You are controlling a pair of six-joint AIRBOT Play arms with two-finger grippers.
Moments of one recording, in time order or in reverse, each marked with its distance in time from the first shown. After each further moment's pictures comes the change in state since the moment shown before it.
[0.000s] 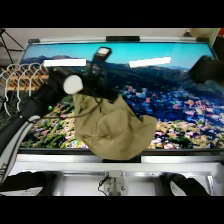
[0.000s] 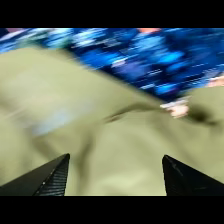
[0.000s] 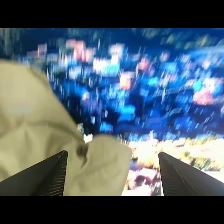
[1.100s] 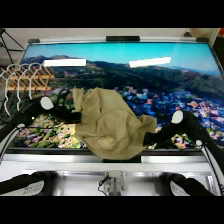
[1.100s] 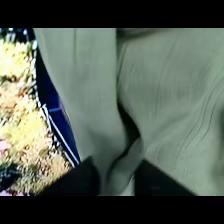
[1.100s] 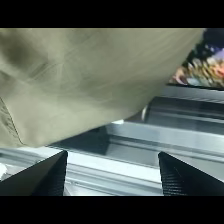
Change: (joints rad) left arm 0.414 0.133 -0.727 -0.320 0.157 0.117; right arm 0.000 -0.117 -1.032 0.357 -0.231 -0.098
